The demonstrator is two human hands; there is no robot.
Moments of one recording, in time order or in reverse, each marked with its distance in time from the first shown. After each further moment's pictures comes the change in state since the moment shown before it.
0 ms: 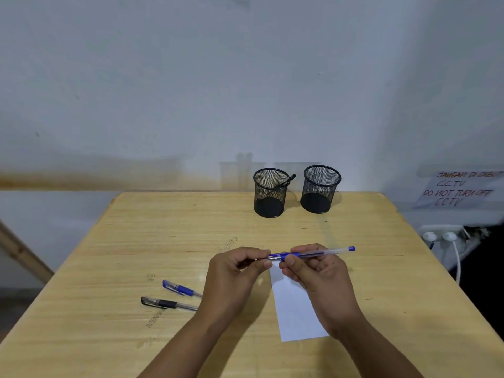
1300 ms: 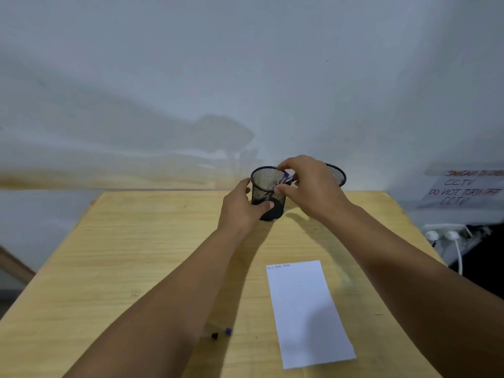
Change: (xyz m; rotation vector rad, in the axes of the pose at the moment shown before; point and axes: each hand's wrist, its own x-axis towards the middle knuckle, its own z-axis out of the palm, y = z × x) left_hand 0.172 -0.019 0.029 0.298 0.016 -0.018; right_hand 0.162 -0.072 0.017 -1.213 -0.038 -0.548
